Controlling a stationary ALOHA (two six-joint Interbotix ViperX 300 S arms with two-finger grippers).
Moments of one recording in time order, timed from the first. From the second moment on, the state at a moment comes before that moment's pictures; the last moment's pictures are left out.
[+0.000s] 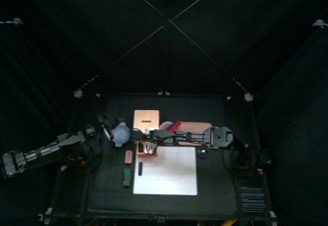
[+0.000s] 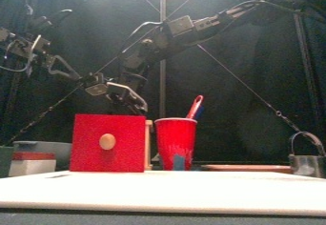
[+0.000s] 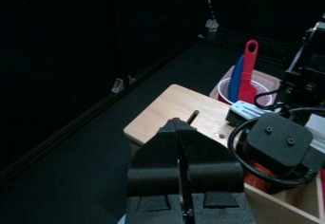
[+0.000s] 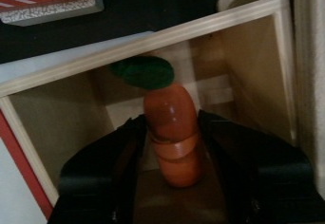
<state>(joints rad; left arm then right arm) 0.57 -0.92 1.27 -0.01 -0.20 0.00 -0.18 0.61 -0.31 0.03 0.90 0.02</state>
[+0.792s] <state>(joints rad) 0.58 -0.92 1.27 -0.01 -0.20 0.00 -0.21 0.41 -0.35 0.12 0.98 0.05</state>
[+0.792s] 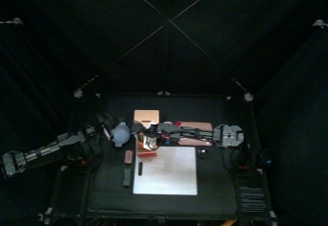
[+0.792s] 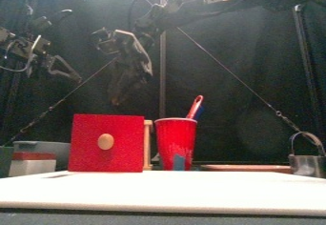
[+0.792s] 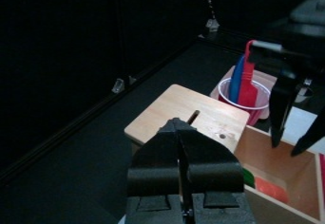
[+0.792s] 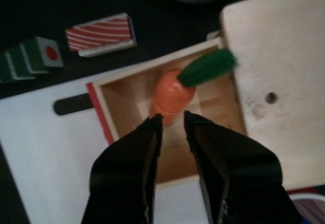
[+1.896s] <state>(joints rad) 0.59 -0.92 1.27 -0.01 -0.20 0.00 -0.22 0.50 -0.27 0.22 0.92 0.31</state>
